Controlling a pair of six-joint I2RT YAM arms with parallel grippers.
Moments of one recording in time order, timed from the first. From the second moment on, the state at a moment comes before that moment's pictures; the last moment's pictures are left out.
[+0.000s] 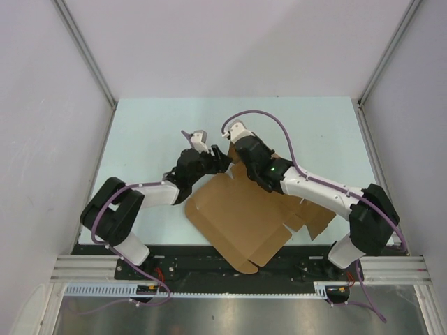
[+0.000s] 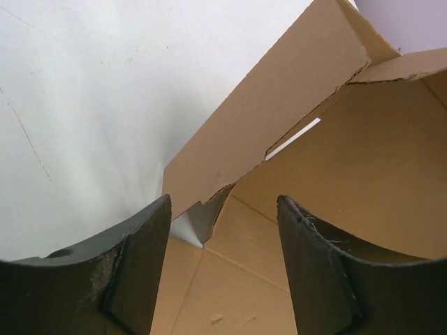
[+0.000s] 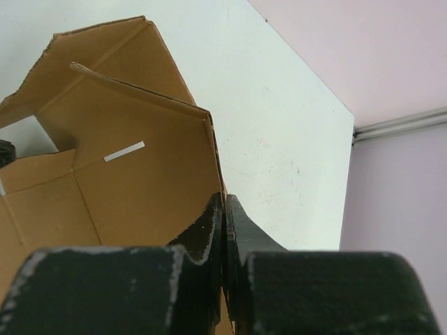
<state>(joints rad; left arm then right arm) -0.57 1.59 0.66 0.66 0.02 -0.56 0.89 1.56 1.19 -0.16 0.79 -0.32</state>
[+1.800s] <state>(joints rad) -0.64 1.49 0.64 0.58 -0.02 -0.52 0.98 1.57 1.18 -0.22 0.90 -0.32</state>
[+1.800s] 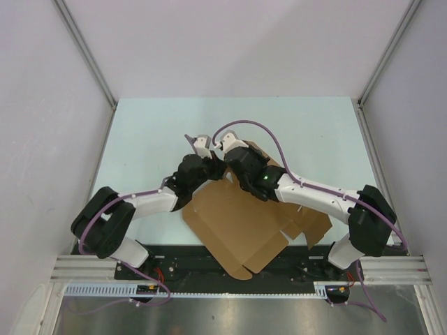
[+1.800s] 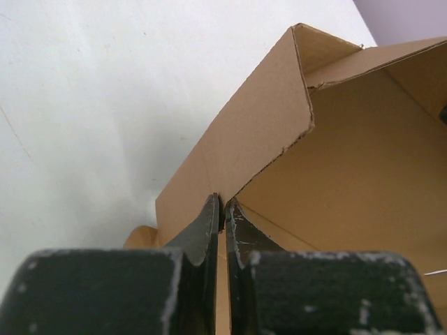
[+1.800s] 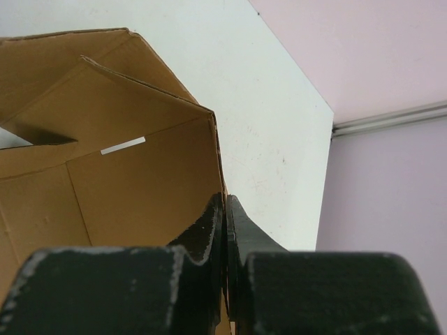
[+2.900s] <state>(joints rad) -0.74 1.50 0.39 0.93 -0.14 -0.79 1.18 1.66 1.18 -0.29 1.14 -0.39</state>
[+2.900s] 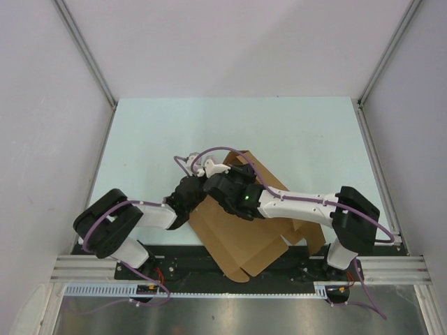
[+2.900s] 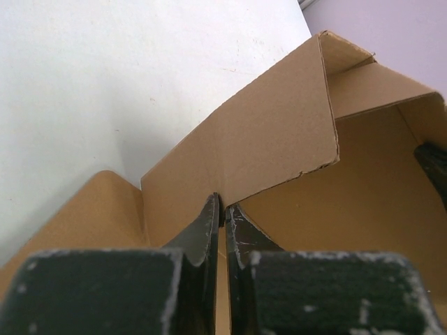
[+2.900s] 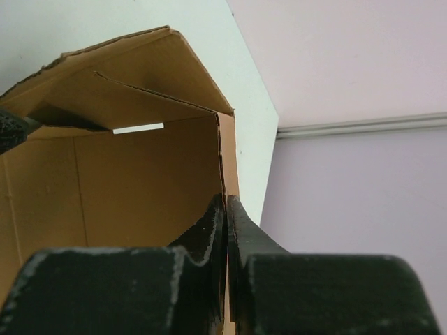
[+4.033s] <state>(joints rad) -0.76 1.59 0.40 1.04 -0.15 -0.79 1.20 1.57 1.17 -0.38 1.00 -0.32</state>
